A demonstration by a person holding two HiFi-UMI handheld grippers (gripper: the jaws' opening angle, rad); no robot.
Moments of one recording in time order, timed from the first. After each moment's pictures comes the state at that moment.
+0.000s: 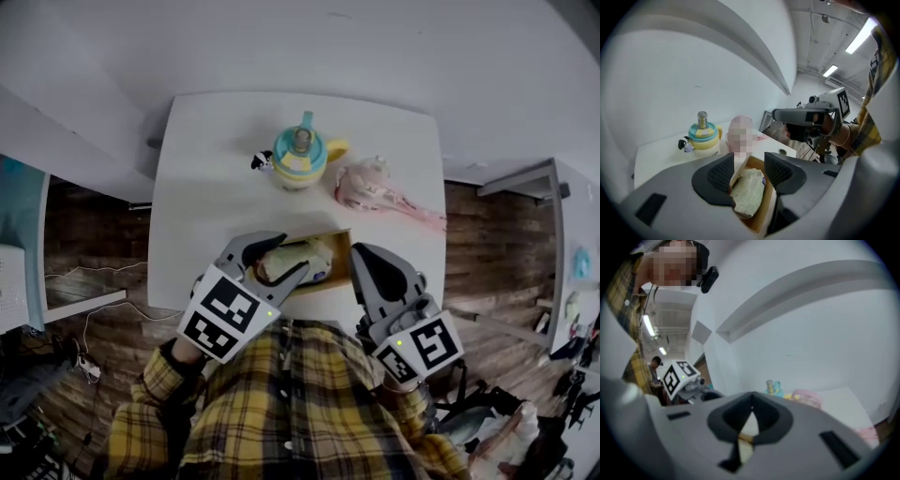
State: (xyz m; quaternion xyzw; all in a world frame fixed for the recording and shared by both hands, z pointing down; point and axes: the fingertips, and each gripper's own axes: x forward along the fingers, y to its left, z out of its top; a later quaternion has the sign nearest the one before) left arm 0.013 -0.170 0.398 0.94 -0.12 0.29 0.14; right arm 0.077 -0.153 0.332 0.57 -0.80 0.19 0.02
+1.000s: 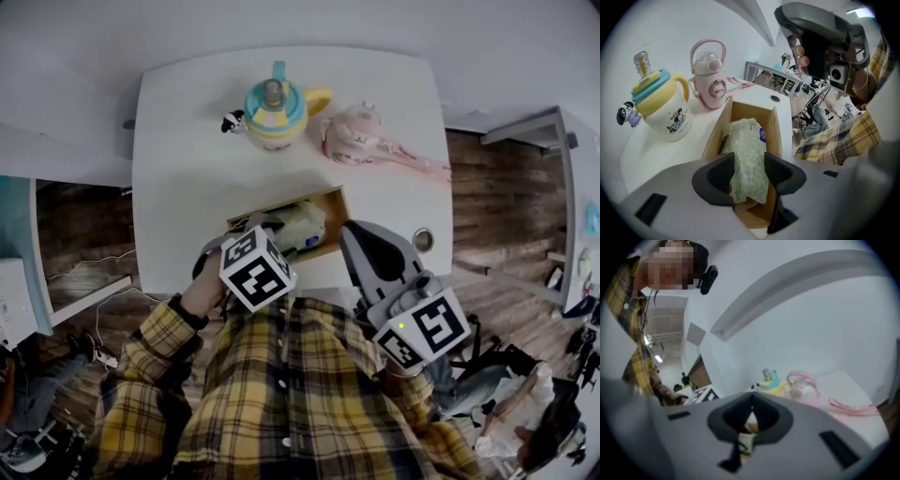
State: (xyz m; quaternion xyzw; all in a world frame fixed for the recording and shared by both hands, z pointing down) left arm 0.008 -0.115 0.550 0.84 0.03 0.54 0.09; right arm 0.080 -0.130 0.364 0.57 -0.78 0.24 0.00
